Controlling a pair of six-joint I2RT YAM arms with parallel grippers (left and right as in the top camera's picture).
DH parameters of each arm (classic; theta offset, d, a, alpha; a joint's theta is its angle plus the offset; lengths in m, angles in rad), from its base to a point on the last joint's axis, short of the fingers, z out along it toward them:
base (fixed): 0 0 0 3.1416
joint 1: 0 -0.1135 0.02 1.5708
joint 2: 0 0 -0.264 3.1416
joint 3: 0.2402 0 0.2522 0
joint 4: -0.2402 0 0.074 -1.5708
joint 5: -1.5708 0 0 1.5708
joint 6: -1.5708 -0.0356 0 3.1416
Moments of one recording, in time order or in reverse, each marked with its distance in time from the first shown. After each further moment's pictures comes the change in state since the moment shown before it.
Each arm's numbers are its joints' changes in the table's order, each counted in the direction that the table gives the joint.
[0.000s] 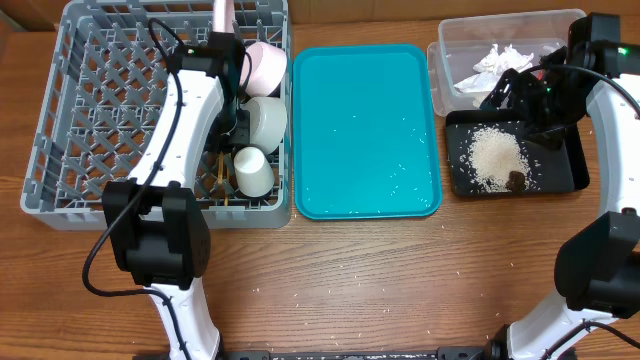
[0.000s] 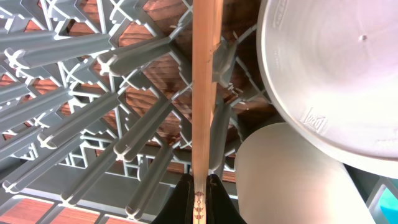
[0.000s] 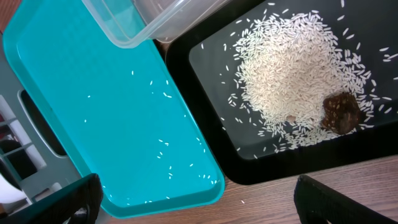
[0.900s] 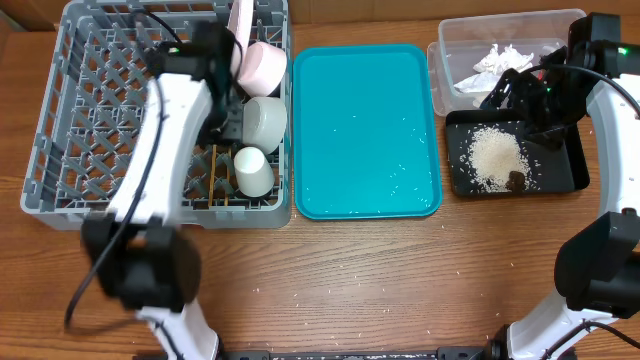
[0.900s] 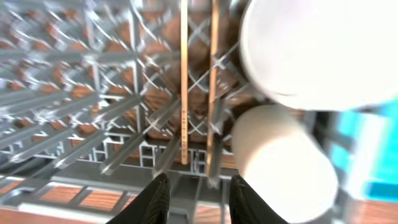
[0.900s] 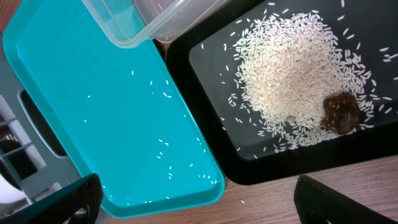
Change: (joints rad) left arm -0.003 -0.185 0.016 -0.015 -0.031 -0.047; right arm 0.000 0.000 0.000 0.000 0.000 0.000
